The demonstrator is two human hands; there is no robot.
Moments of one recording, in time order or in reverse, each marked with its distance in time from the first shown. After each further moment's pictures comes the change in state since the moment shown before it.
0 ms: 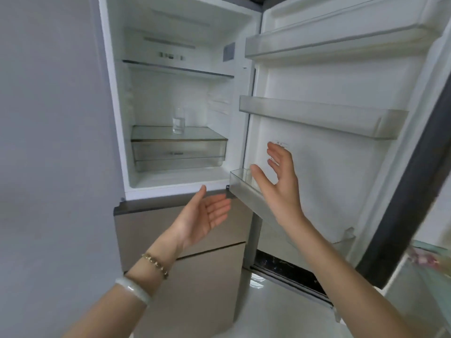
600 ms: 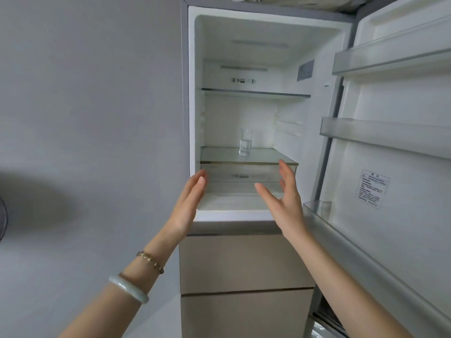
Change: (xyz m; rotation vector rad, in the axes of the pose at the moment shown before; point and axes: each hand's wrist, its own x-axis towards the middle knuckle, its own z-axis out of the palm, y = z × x) left_hand -0.018 0.113 -0.117 0.566 0.342 0.592; right_hand 0.050 0.044 0.153 0.225 -0.198 0.121
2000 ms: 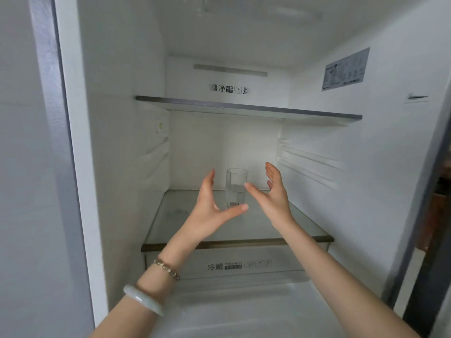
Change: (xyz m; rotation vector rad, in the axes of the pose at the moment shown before) left_hand 0.393 -0.128 0.053 0.316 -0.067 0.126; right_hand 0.379 0.248 0.072 -0.026 0.026 0.042
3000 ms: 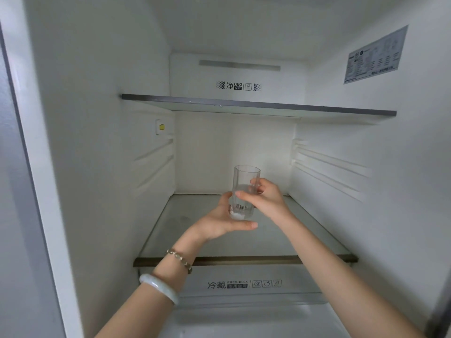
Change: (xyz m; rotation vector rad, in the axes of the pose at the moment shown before) left_hand 0.049 -0.030 0.016 -0.015 -0.288 -0.314; right_hand 0.045 0.020 0.022 -0.096 -0.228 0.269
